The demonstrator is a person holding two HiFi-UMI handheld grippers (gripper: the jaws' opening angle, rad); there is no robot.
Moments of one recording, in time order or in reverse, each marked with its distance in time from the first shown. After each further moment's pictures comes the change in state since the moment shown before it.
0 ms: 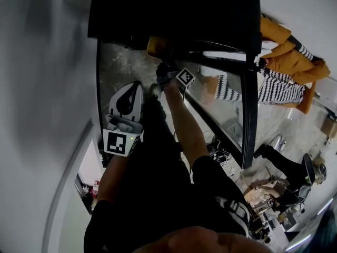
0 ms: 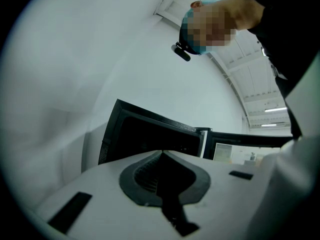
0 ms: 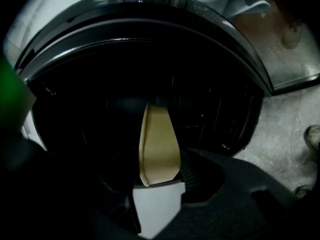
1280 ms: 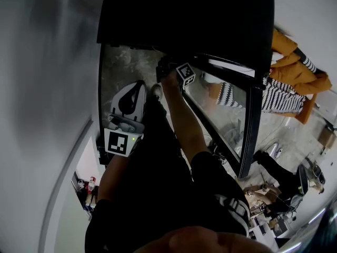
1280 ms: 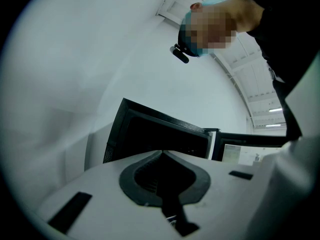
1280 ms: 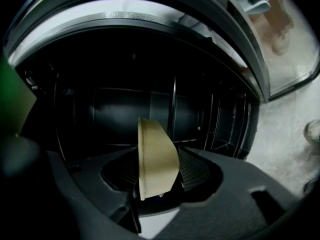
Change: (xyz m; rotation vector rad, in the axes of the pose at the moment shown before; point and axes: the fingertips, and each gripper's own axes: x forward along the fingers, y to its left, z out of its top) left arm 0.013 0.021 0.004 -0.008 -0.014 0.042; right arm 0.047 -0.006 0.026 0.008 -0.181 -0.117
